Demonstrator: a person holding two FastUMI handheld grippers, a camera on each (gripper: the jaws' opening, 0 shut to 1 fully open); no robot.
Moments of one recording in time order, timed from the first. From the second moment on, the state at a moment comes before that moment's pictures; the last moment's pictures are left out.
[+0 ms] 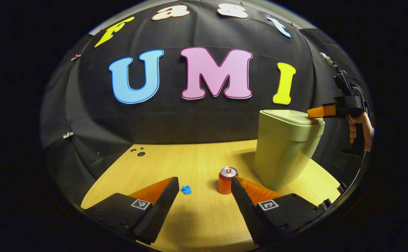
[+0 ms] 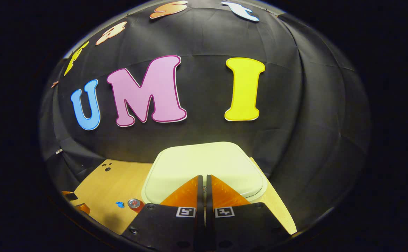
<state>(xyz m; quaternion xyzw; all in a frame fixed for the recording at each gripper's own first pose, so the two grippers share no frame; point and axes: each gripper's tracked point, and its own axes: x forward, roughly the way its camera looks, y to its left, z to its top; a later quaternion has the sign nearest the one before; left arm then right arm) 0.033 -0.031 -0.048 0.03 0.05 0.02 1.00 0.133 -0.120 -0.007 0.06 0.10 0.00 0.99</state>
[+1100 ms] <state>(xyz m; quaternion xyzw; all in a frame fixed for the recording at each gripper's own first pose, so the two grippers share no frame) -0.024 -0.013 -0.051 0.03 0.03 0.01 1.00 0.053 -0.113 0.050 0.03 0.02 -0.05 1.00</state>
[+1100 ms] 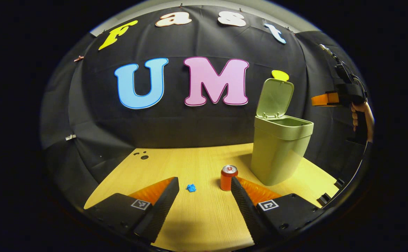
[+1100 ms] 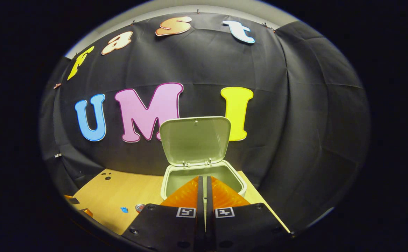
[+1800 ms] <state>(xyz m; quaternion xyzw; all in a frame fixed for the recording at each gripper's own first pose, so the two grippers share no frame) -0.034 0.019 -0.050 0.04 0.01 0.00 1.00 0.020 -0.080 0.049 0.01 0.00 -0.04 1.00</state>
